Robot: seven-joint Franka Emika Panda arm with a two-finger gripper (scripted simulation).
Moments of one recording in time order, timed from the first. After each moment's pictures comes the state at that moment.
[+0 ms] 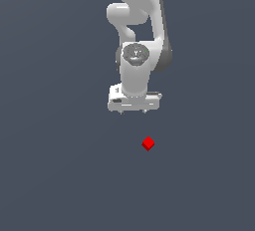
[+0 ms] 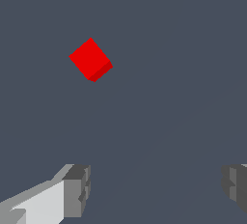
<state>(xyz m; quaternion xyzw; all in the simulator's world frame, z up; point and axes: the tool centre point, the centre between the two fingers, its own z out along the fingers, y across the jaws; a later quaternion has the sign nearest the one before) -0.018 0.025 0.145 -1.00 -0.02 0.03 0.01</state>
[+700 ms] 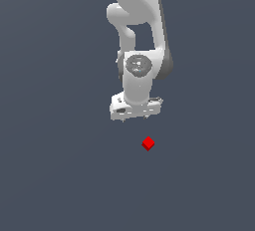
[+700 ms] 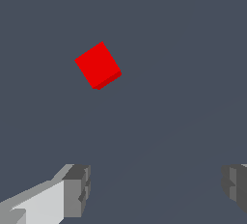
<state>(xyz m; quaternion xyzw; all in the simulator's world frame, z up) 0.001 0.031 0.123 -1.00 -0.08 0.03 0.01</state>
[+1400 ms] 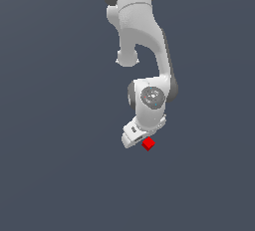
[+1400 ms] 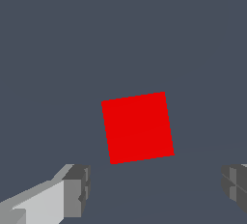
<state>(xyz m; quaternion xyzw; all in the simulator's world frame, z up) 0.058 0.071 0.050 -0.96 -0.27 0.01 0.00</state>
